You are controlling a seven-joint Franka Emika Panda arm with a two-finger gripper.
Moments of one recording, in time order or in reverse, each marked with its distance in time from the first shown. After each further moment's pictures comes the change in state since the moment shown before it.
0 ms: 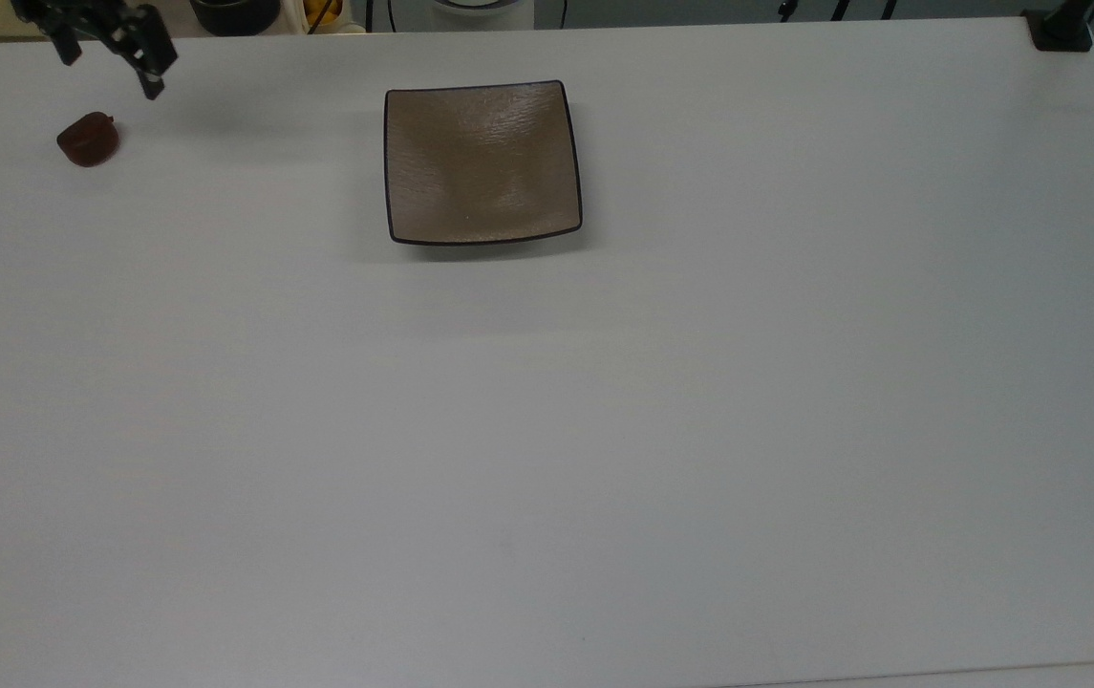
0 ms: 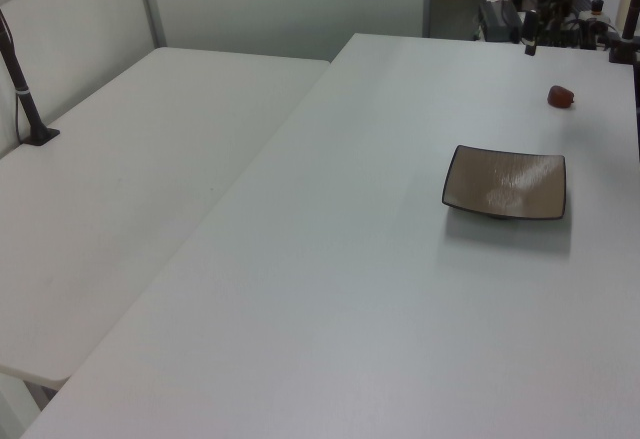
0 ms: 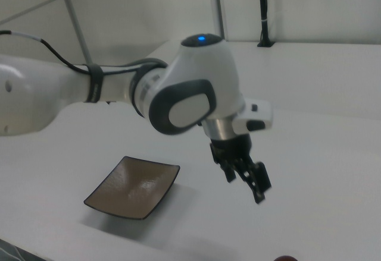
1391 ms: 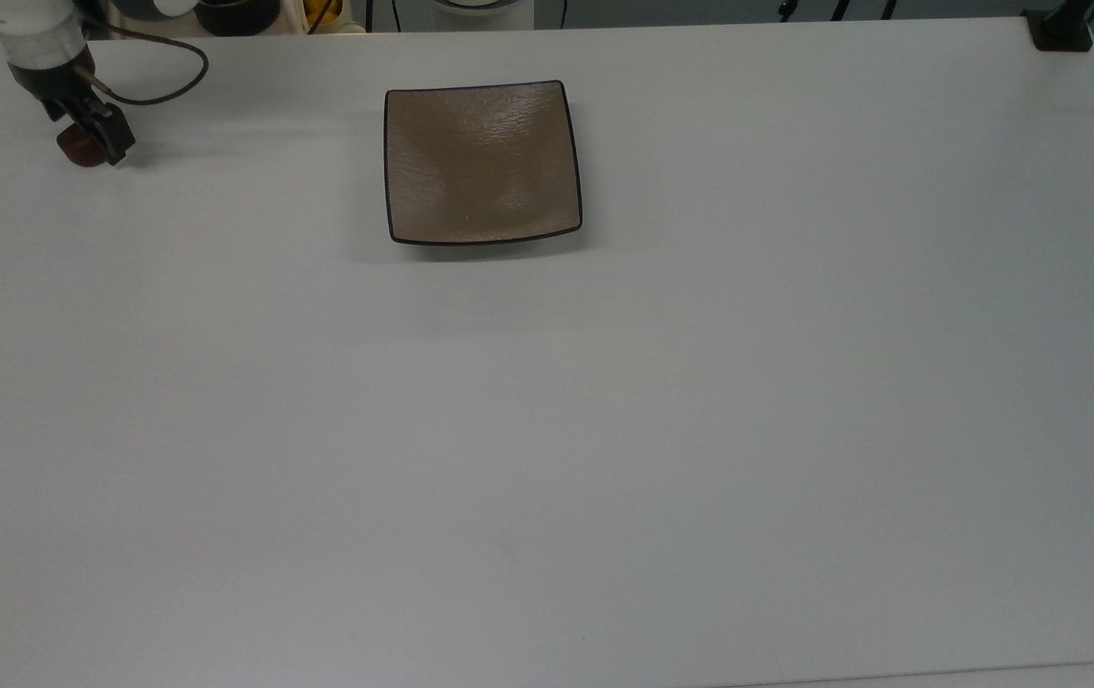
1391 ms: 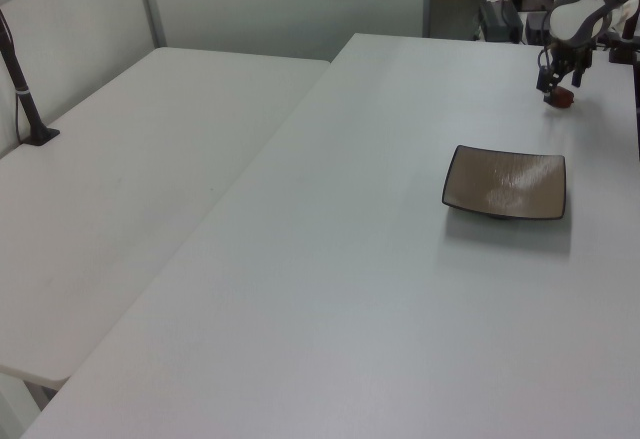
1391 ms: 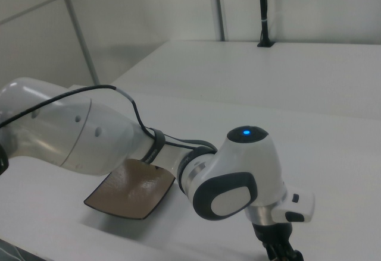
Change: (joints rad) arm -0.133 0.289 -0.032 -0.085 0.001 0.339 0.059
